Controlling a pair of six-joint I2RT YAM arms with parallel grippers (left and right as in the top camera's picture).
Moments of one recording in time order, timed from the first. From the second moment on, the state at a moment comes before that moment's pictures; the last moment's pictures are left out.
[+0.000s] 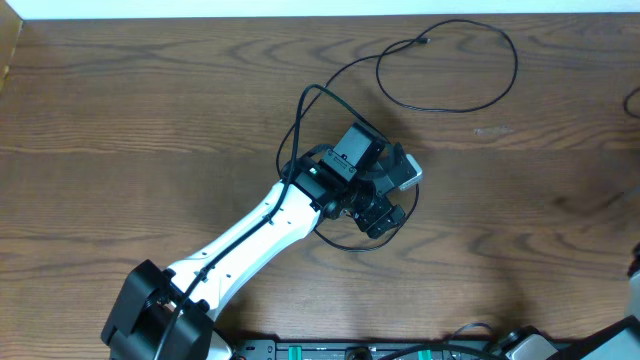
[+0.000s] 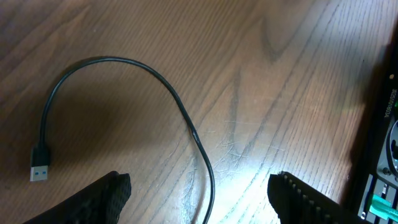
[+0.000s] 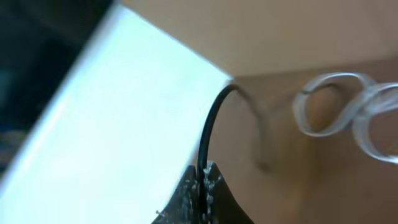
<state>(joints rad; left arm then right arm) -0.73 1.61 1.19 -0.63 0.40 0.21 -0.88 1.30 0.74 0.43 -0.32 0.88</state>
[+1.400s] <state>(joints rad) -0.73 1.61 1.19 -0.66 0.40 0.21 -0.96 1.84 1.42 -0.64 -0.05 0.56</state>
